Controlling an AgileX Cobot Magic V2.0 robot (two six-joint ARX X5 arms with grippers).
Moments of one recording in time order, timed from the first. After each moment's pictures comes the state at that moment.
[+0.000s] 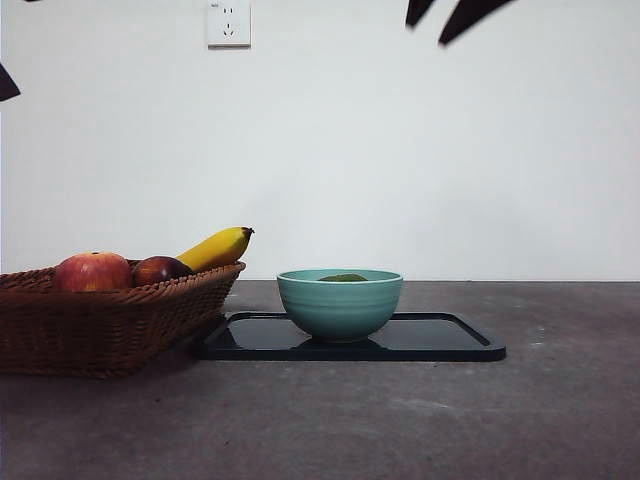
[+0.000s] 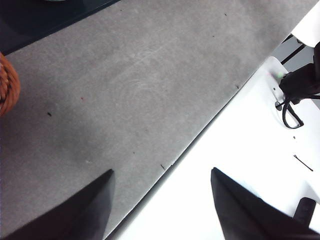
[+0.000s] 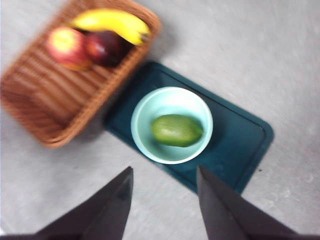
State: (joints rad) left arm -0.55 0.81 0.87 -0.95 0.49 -0.04; right arm 0.50 1.43 1.61 -1.00 -0.21 0.04
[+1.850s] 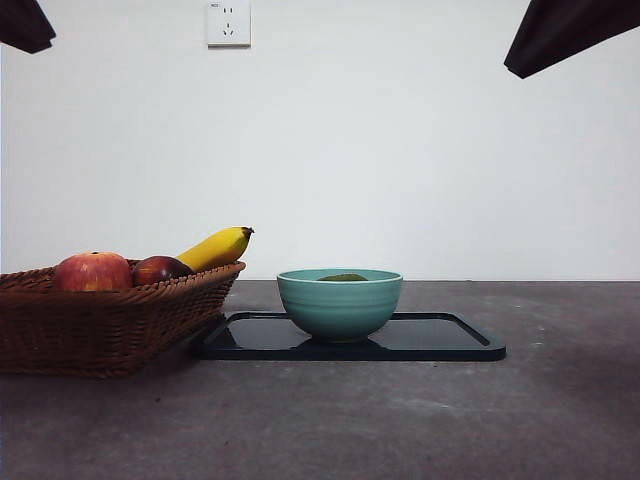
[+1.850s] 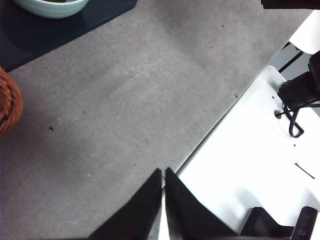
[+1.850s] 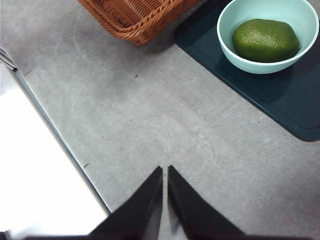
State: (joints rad) left arm -0.55 0.81 0.87 -0.91 0.49 -0.04; right arm 0.69 0.88 0.88 -0.78 -0.27 0.06
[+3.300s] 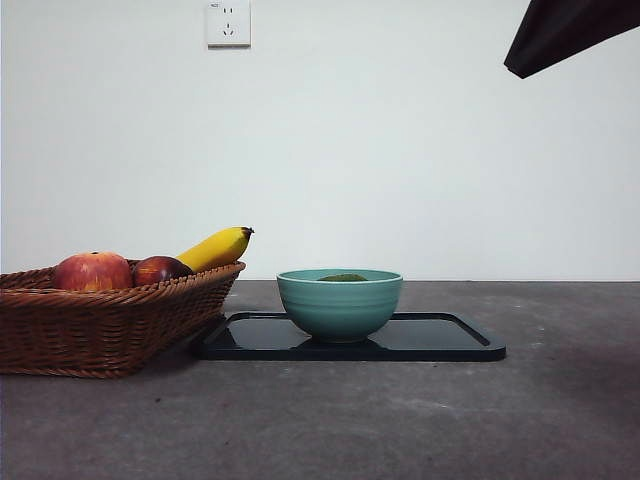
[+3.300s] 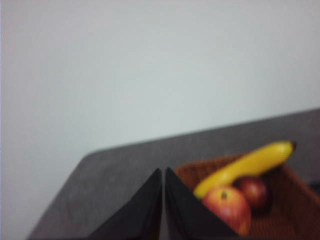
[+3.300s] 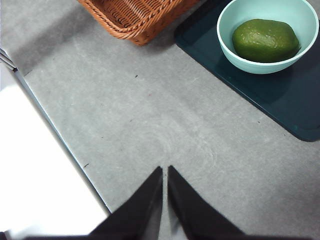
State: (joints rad) left arm 0.00 0.14 0.20 0.04 0.05 0.19; right arm 0.69 0.88 0.88 -0.78 -0.27 0.06
